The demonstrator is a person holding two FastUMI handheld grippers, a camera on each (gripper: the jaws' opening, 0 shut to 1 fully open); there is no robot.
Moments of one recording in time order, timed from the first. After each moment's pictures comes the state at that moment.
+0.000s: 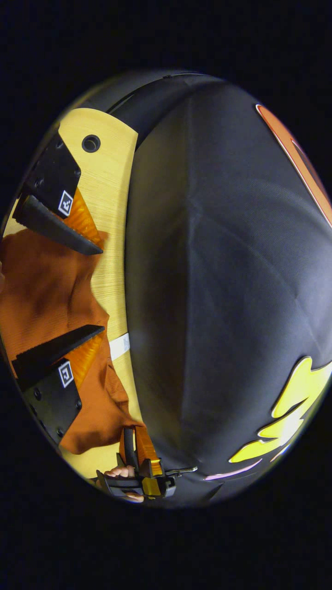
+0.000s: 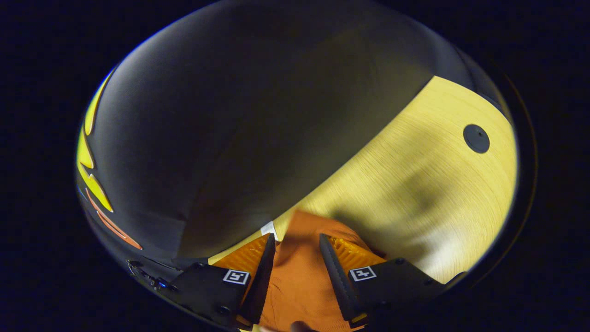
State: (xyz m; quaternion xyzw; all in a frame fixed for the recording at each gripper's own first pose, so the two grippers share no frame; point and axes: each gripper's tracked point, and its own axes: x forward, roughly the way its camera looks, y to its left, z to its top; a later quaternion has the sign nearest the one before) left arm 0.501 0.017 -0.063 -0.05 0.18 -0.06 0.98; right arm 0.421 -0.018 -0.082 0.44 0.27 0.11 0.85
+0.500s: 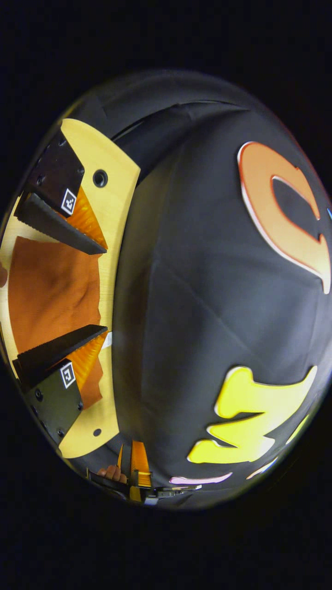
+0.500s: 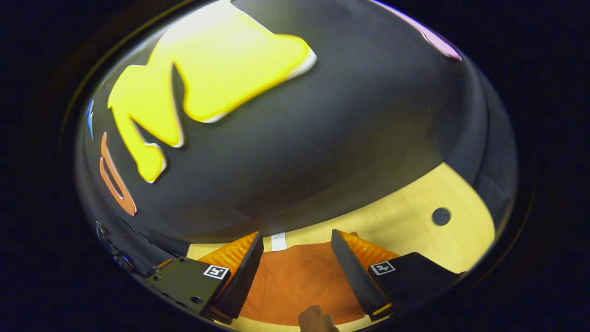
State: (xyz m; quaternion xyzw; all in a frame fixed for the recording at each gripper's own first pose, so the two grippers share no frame) left arm 0.414 0.053 0.032 -0.10 0.14 0.02 0.99; right arm 0.339 -0.042 0.033 0.26 0.17 0.10 0.95
